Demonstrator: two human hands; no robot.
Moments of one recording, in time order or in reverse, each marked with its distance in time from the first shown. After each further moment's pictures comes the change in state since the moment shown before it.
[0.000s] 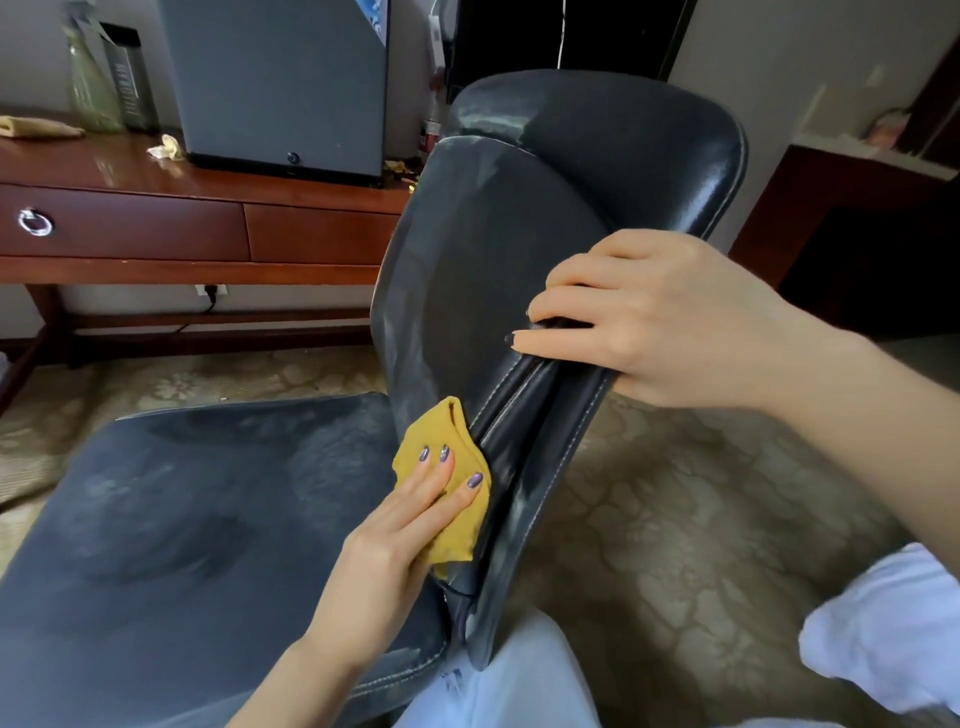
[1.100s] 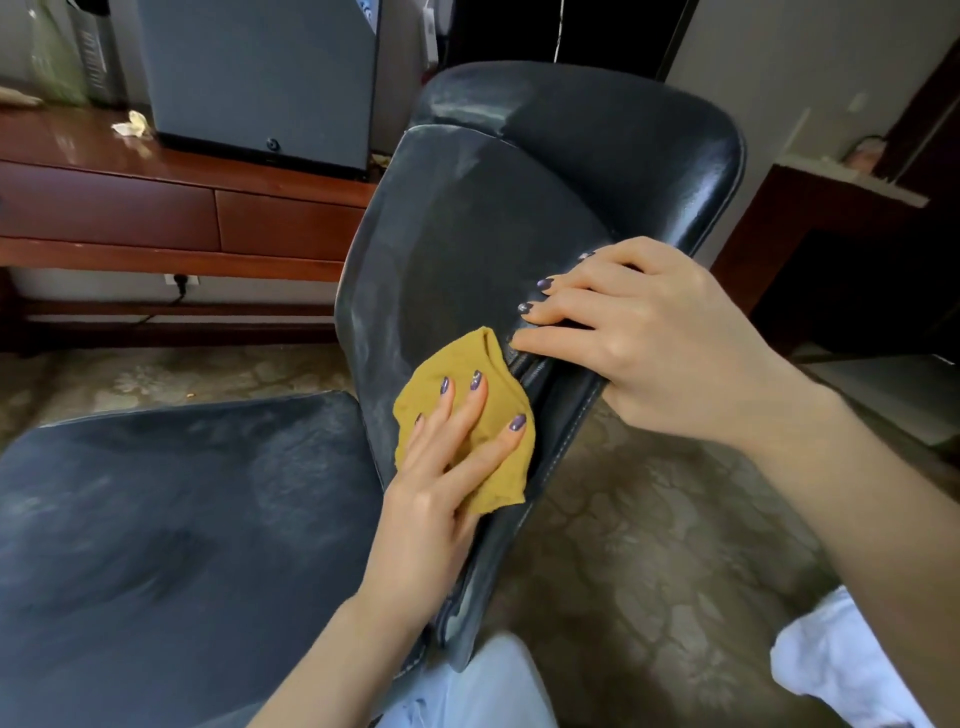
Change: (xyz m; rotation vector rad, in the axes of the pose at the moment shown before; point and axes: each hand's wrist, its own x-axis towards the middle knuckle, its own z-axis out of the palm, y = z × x) left_hand 0.066 0.019 0.033 -0.123 0.109 -0.016; right_hand -0.004 -0.001 0.035 0.059 0.022 0.199
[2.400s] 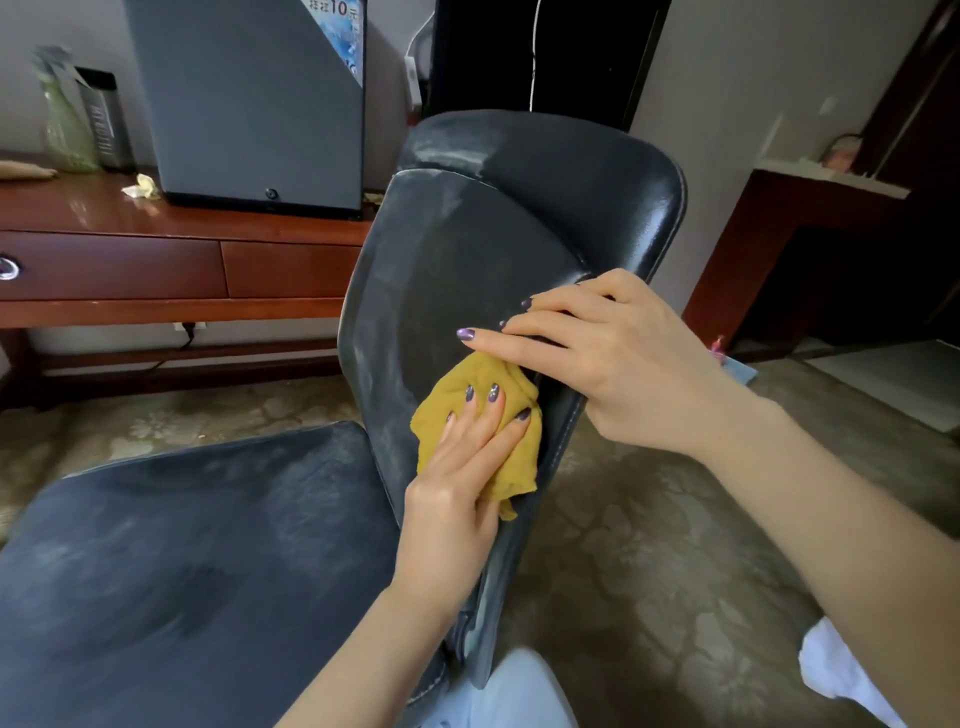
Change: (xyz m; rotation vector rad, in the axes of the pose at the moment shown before) left_hand 0.018 0.019 0.001 -0.012 0.100 0.033; right_hand 0.001 -0.011 -0.005 0.008 -0.082 0.118
